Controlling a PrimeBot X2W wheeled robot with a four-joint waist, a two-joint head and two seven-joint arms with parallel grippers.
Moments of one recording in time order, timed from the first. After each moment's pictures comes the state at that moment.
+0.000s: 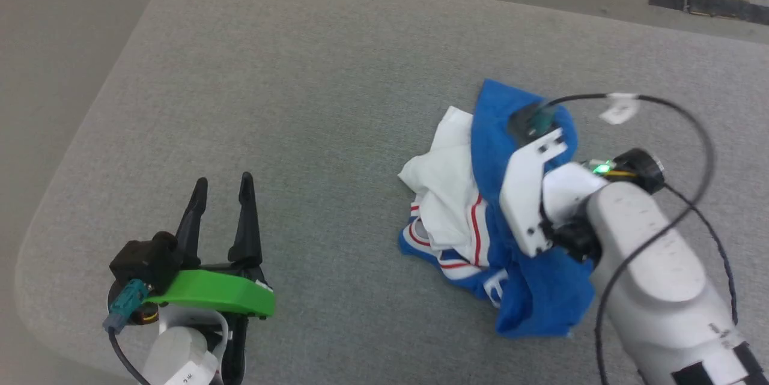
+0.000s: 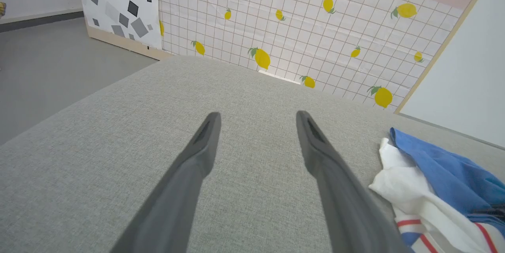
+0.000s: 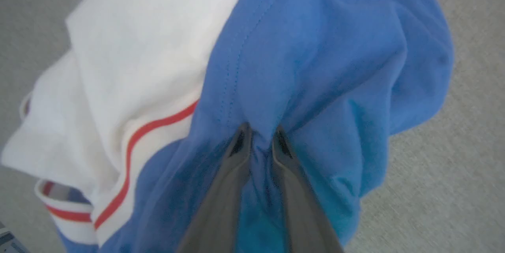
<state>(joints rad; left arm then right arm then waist) -0.14 0.06 -0.02 0.15 -0.31 -0.09 -0.26 -0.61 -0.11 0.33 0.47 0.17 0.13 0.85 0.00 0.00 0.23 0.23</state>
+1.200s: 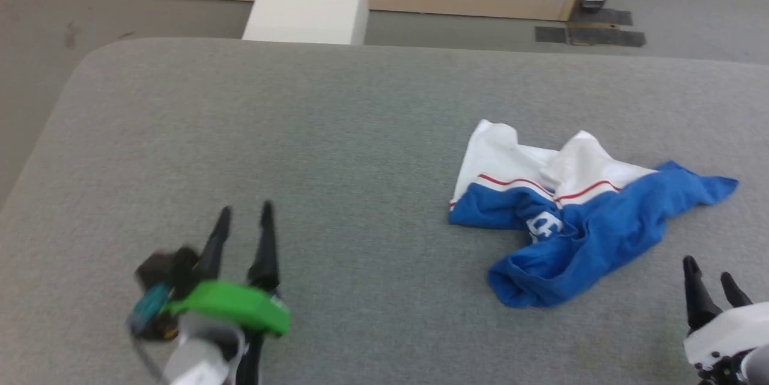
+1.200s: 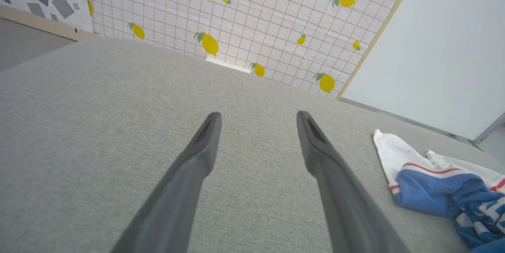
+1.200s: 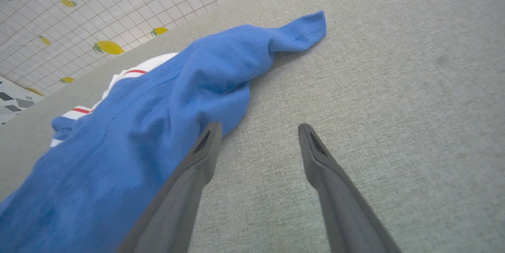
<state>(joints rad) -0.11 0.05 -0.05 0.21 -0.36 -0.09 -0.23 0.00 -0.05 -0.38 0.16 0.39 0.13 0.20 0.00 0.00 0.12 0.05</state>
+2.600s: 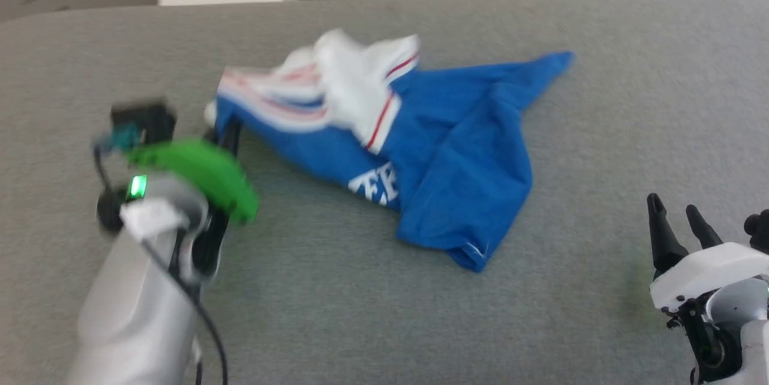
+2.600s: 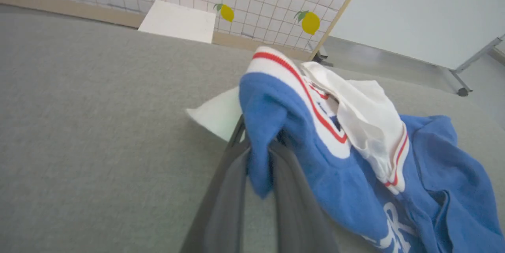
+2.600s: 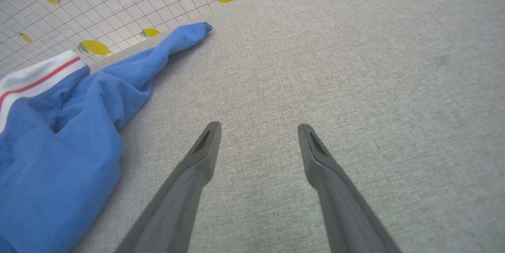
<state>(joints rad) -0.54 0.27 -0.26 0.37 -0.64 0.06 0.13 -0.16 -0.05 -0.27 0.21 0.34 0.13 0.16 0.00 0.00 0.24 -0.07</state>
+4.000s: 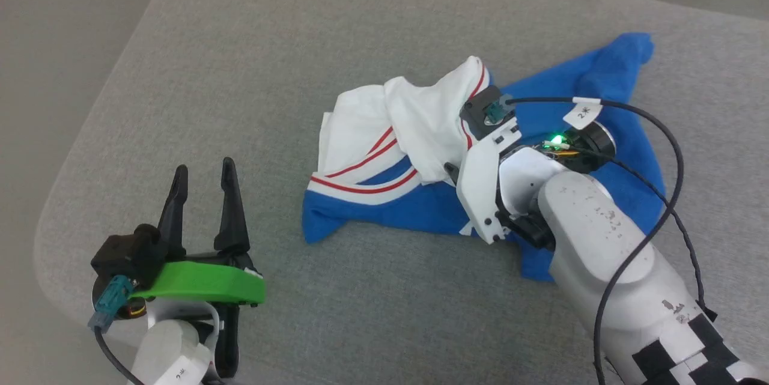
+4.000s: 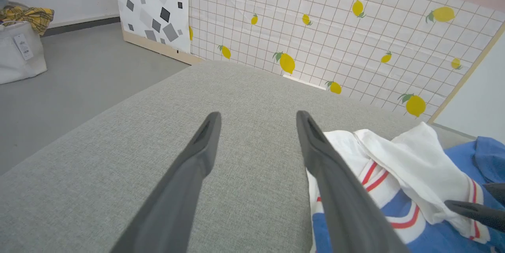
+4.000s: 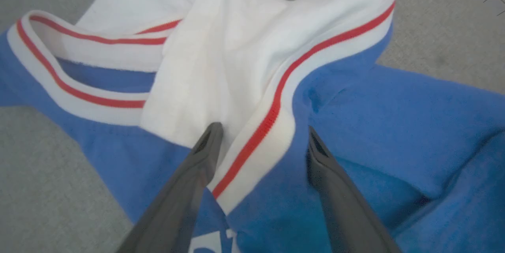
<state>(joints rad) -0.15 0.07 -0.01 0.09 -0.33 -0.03 -0.26 -0.72 -0.05 0.44 0.61 0.15 0.13 0.54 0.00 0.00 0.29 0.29</state>
